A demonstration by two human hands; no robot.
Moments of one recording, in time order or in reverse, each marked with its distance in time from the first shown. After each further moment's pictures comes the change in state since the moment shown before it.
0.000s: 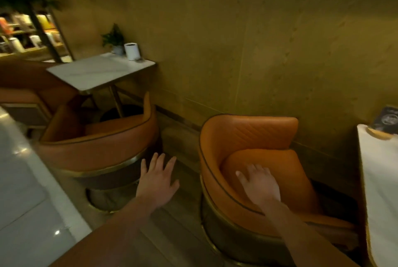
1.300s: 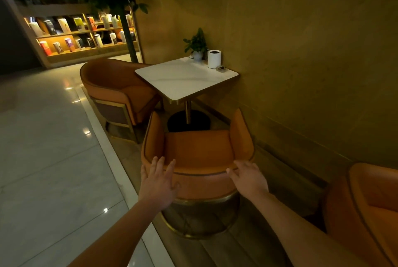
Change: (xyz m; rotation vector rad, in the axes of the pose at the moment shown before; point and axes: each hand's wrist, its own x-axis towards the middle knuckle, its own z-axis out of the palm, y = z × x) left_hand 0.061 -0.510 -0.057 -0.031 0.041 -0.321; right_hand 0.199 -0.540 0.138 0.084 -0.183 -0.242
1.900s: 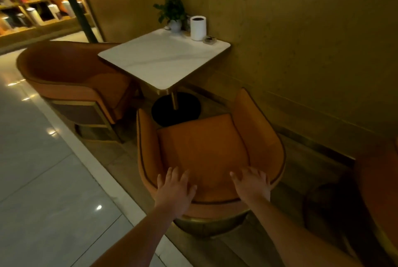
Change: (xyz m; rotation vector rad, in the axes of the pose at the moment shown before) left_hand 0.189 -0.101 0.099 -0.026 -0.310 0.196; right_hand 0.146 -0.077 0.135 -0.075 -0.067 0.406
